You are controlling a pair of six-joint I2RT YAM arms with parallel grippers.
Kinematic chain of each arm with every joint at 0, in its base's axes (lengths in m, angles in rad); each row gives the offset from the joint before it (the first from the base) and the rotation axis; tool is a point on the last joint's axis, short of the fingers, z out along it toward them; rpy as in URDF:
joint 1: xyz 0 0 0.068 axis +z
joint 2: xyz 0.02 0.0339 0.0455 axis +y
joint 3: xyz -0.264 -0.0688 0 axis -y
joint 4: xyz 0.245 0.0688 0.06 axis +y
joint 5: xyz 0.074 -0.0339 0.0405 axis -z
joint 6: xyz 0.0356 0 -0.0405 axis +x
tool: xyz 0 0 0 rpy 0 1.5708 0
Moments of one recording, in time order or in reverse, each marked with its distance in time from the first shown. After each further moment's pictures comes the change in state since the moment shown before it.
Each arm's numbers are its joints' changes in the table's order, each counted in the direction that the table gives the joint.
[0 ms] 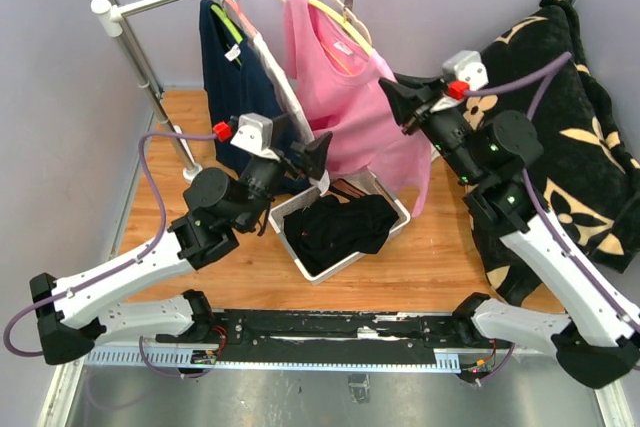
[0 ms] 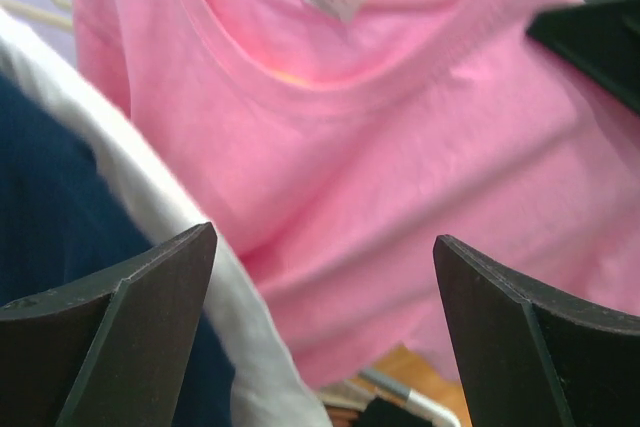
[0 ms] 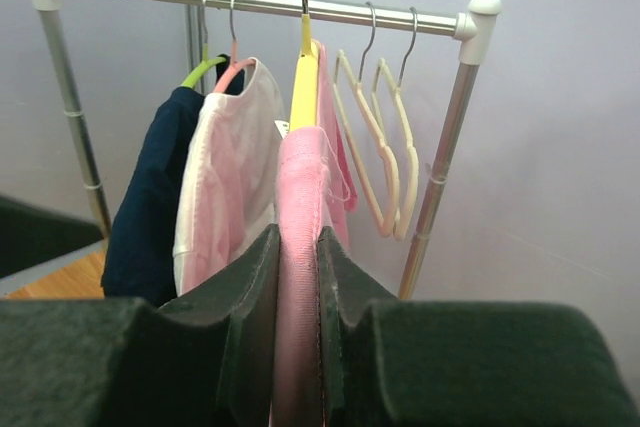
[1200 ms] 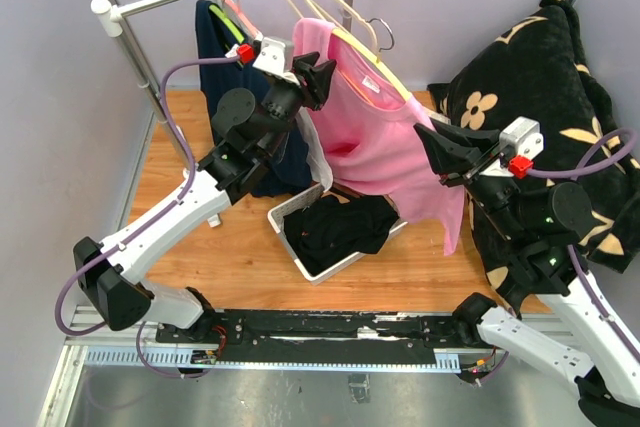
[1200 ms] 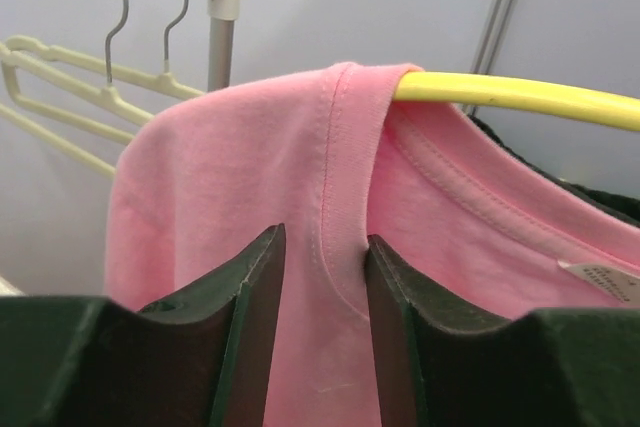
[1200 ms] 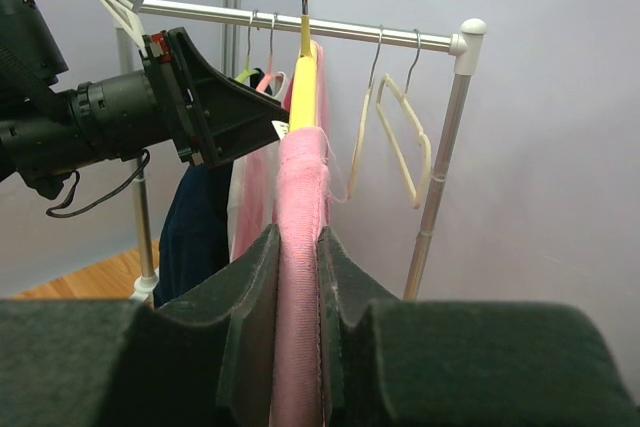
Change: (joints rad) left arm 0.288 0.400 0.434 -0.010 0.289 -0.048; right arm 0.000 -0.401 -0.297 -0.021 -0.066 0.001
